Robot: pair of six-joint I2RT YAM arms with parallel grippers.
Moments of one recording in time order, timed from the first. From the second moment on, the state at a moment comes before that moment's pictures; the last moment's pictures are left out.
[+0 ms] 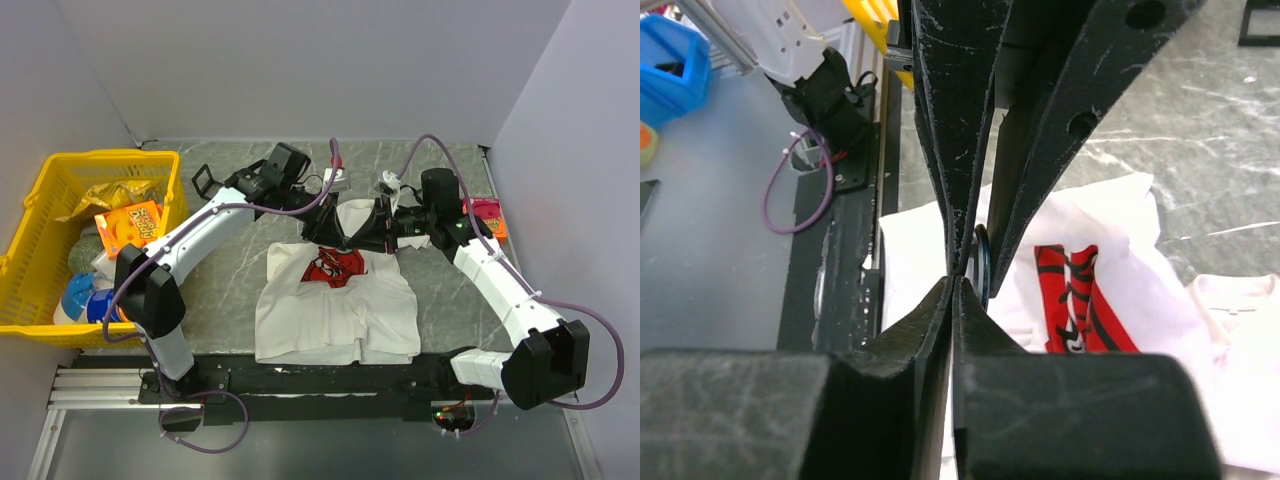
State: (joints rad) left arm -0.64 1.73 1.64 -0.70 1.08 0.30; right arm 0.30 1.23 1.06 -0.37 -1.19 -0.25
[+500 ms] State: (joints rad) left arm -0.64 1.73 1.63 -0.70 1.08 0.32; right arm 0.24 1.23 1.02 -0.23 -1.32 -0.11
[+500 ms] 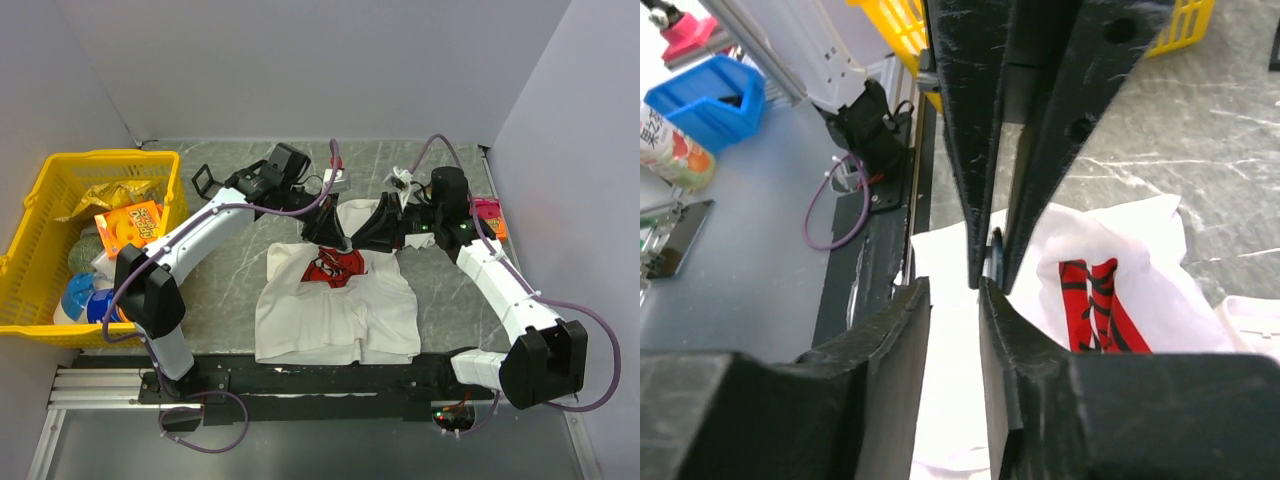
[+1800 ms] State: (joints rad) left arm -0.66 1.73 1.63 -0.70 1.07 0.29; right arm 0.24 1.23 0.99 -0.22 -1.26 -0.14
